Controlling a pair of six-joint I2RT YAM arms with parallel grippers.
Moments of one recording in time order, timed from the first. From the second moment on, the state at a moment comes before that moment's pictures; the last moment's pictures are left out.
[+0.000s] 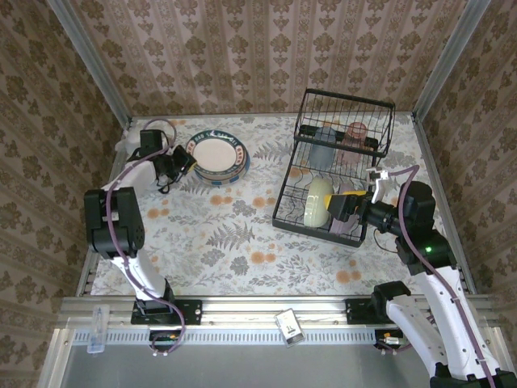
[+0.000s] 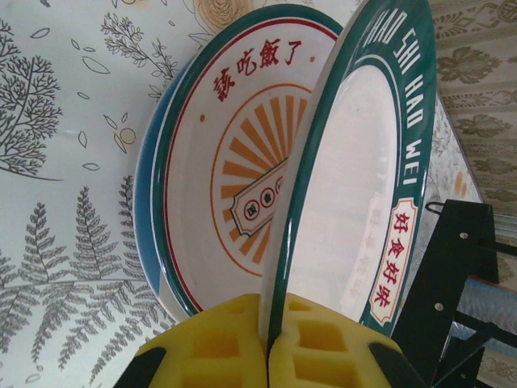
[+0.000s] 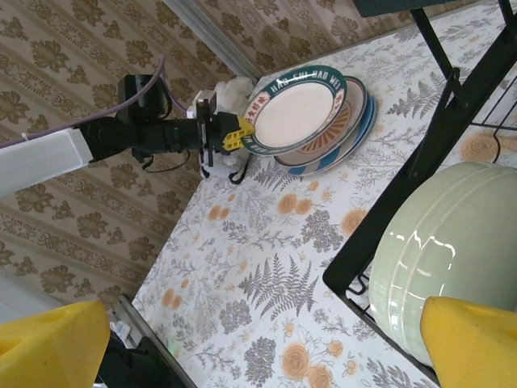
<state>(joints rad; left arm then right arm) 0.00 1.79 1.21 -0.30 0.51 -0.76 0.13 0.64 0.76 -0.47 -0.65 0.50</state>
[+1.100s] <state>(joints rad) -0.01 1.93 1.28 -0.27 0.52 -0.76 0.14 0.64 0.74 -0.47 -0.63 0.50</state>
